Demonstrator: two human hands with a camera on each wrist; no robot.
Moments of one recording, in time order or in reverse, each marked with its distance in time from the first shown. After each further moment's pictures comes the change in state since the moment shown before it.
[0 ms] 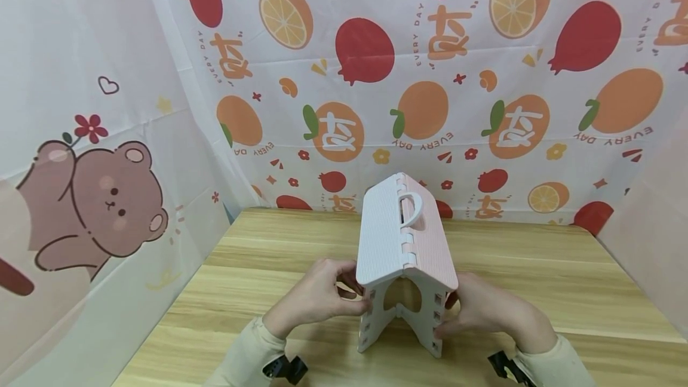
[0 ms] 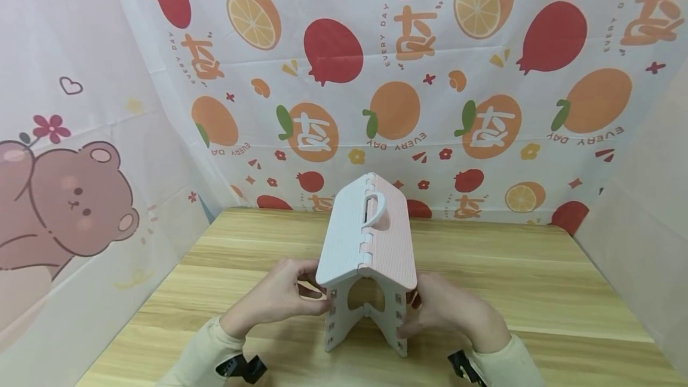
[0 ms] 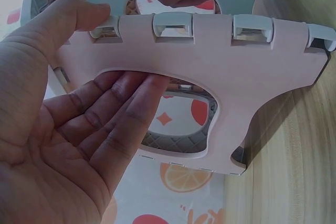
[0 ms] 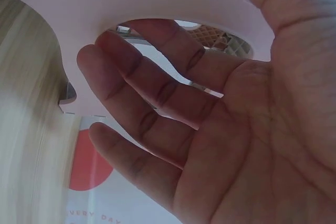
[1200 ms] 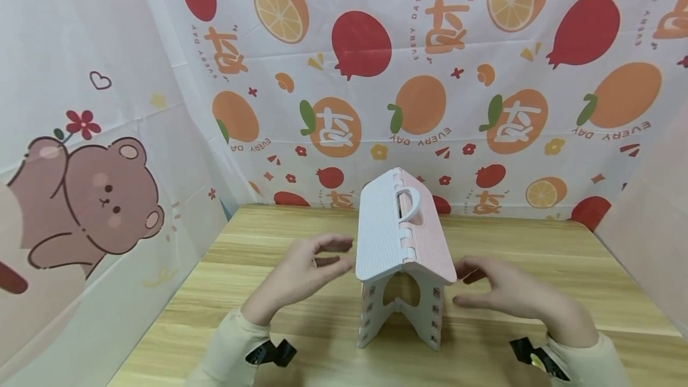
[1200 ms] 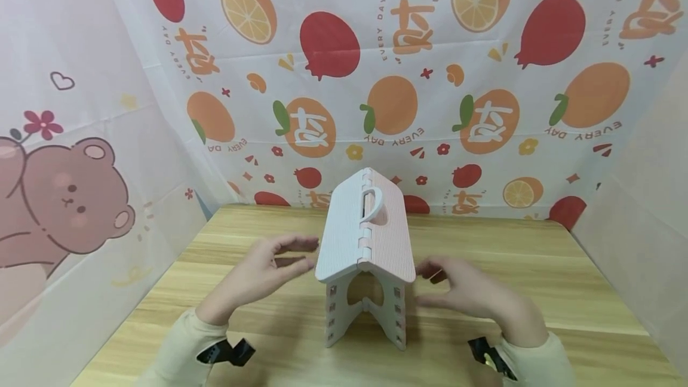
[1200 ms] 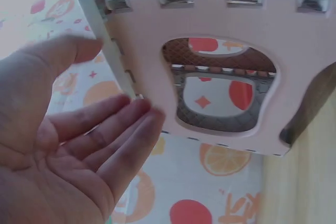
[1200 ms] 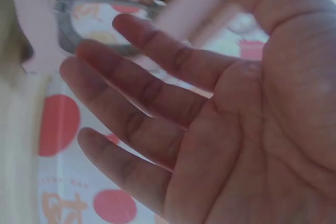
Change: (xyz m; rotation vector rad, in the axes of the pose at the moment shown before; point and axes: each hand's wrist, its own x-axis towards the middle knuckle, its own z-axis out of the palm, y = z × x) left_hand -0.002 0.014 -0.029 -0.022 0.143 -0.029; right_hand -0.025 -0.005 -0.035 -0.111 0.077 0.151
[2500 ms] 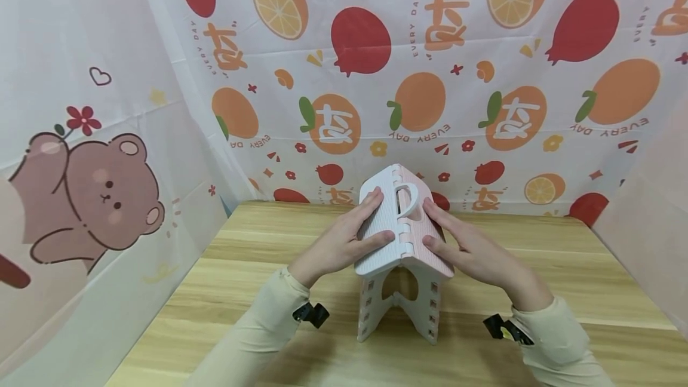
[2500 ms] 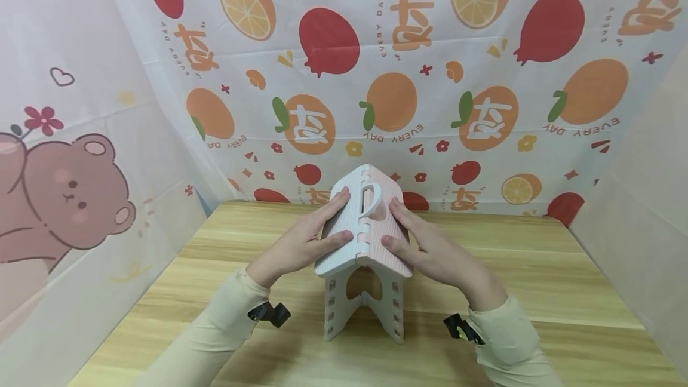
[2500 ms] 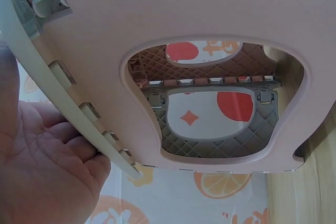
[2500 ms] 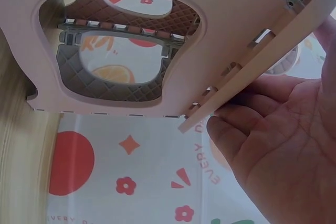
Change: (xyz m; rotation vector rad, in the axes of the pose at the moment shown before) left_hand 0.057 0.018 0.022 0.260 -0.057 0.133; right_hand 0.041 -0.026 -0.003 -0.054 0.199 -0.103
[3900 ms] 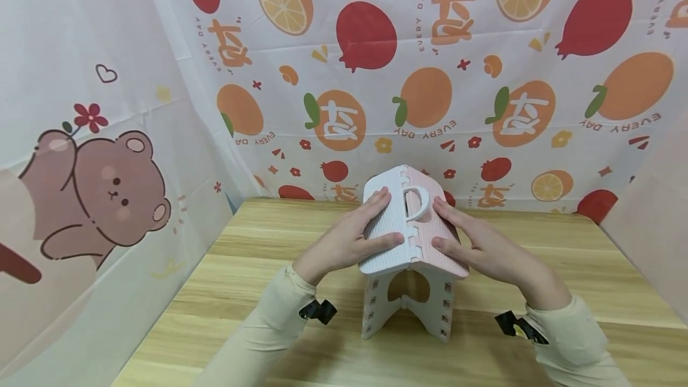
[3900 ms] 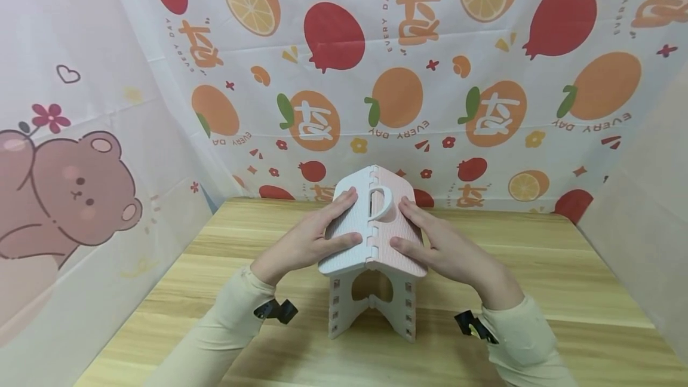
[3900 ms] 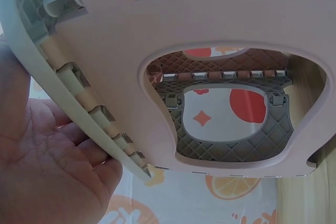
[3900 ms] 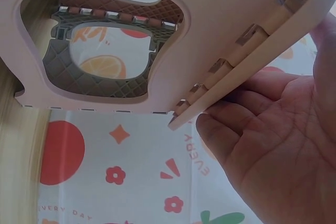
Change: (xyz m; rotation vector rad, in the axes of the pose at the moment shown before) left_hand 0.001 0.008 -0.002 0.047 -0.036 -0.041; right_hand -0.005 -0.004 -0.012 -0.013 -0.037 0.024
